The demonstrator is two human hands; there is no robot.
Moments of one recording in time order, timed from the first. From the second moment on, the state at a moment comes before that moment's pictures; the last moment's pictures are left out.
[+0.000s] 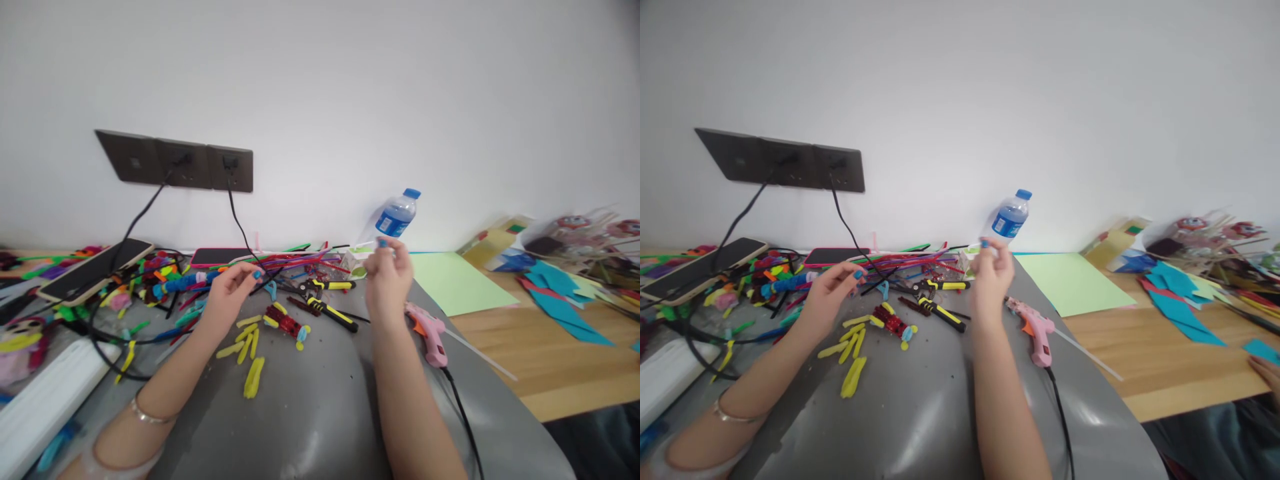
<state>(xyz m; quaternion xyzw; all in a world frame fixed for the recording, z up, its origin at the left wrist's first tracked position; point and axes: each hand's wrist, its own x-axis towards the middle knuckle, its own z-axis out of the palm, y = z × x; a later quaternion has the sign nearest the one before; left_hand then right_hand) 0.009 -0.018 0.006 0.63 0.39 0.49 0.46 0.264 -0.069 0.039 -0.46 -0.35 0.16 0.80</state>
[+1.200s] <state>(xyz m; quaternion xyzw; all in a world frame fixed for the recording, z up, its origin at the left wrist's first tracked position) 0.015 -0.025 0.000 0.64 0.33 0.48 0.49 0.205 -0.071 0.027 -0.46 -0.64 0.29 0.54</state>
